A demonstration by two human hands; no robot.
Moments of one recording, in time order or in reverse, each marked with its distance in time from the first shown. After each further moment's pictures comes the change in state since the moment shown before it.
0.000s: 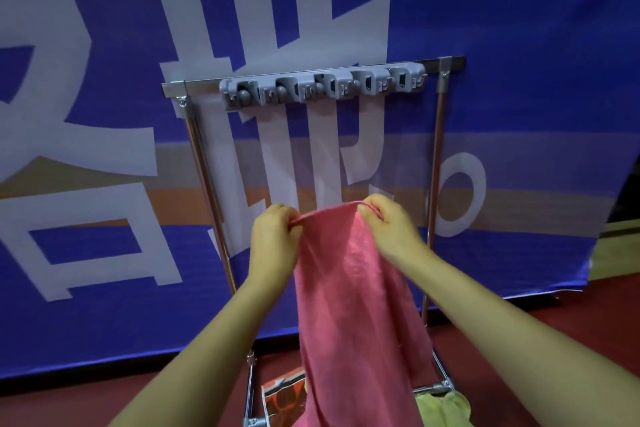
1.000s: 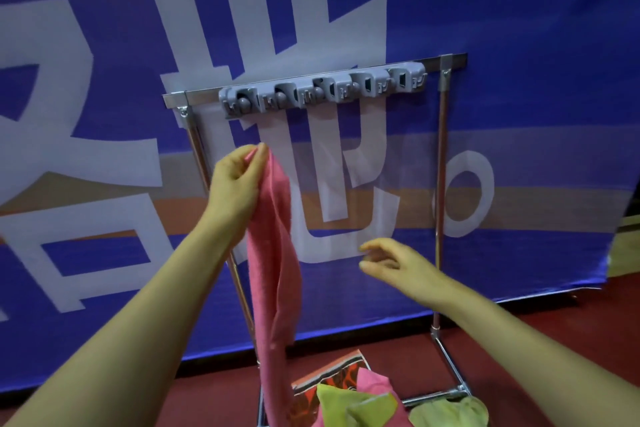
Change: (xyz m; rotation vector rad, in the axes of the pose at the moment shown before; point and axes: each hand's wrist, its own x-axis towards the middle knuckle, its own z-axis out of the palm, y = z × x) left_hand 0.056 0.018 -0.056 -0.644 0.058 -0.081; right_hand -0.034 0.034 -0.014 0.163 -0.421 0.214
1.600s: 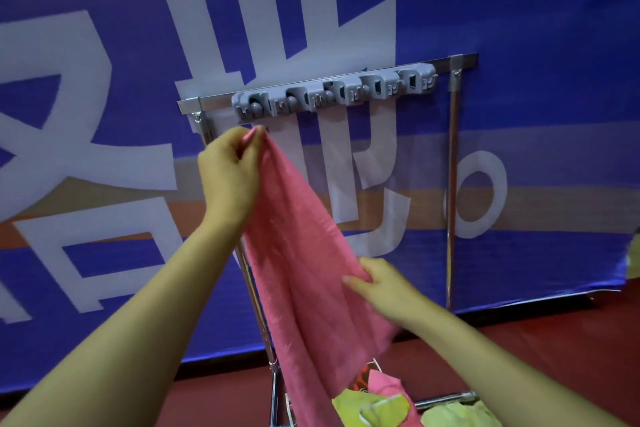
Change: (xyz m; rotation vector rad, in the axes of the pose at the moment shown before) left_hand 0.013 0.017 -0.017 0.397 0.229 0.321; right_hand 0.007 -0.017 0.054 -0.049 0.047 -0.092
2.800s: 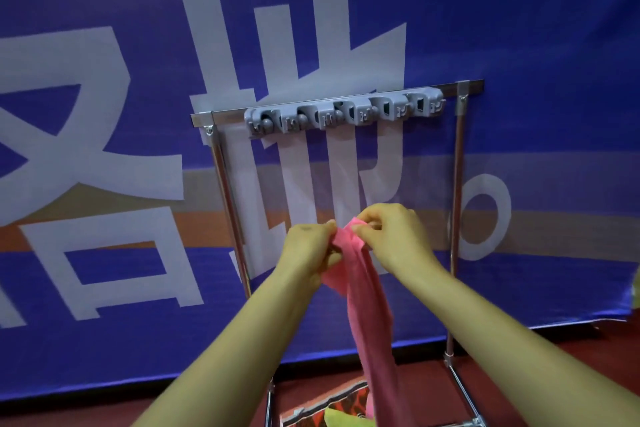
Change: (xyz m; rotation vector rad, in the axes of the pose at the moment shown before) left_hand -0.065 0.020 0.048 -0.560 -0.415 -1.041; right_hand 0.026 -0.081 -0.037 -0.379 0.406 -0.004
